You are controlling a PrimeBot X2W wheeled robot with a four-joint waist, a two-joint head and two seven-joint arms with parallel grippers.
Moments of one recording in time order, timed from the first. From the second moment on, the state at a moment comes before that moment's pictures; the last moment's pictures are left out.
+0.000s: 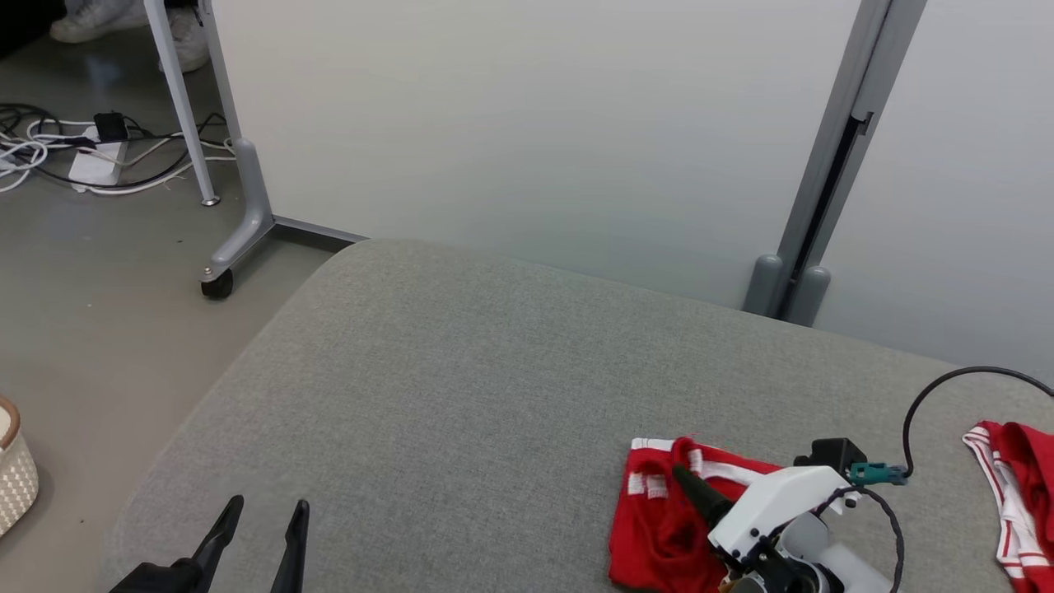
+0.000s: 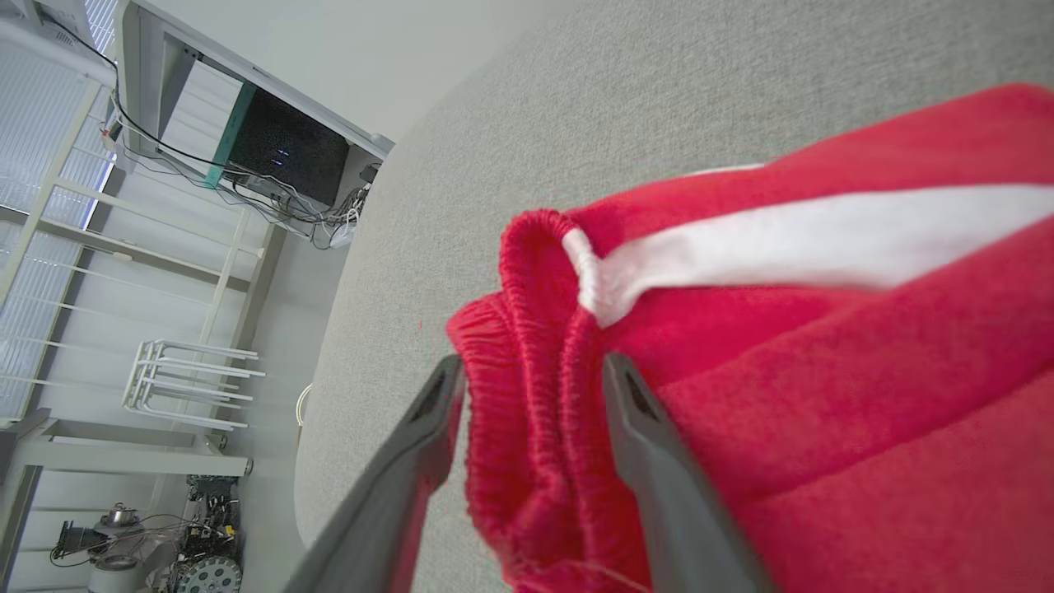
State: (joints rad) left arm 0.18 0.46 -0.37 -0.04 -0.57 0.18 -0.17; right arm -0.44 -0.06 0.59 0.92 1.33 0.13 0.06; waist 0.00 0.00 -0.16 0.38
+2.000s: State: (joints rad) left arm 0.27 0.27 -0.19 -0.03 -0.39 0.11 -0.26; right arm 0.03 -0.20 0.20 0.31 0.44 0.13 -0.26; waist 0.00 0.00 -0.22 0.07
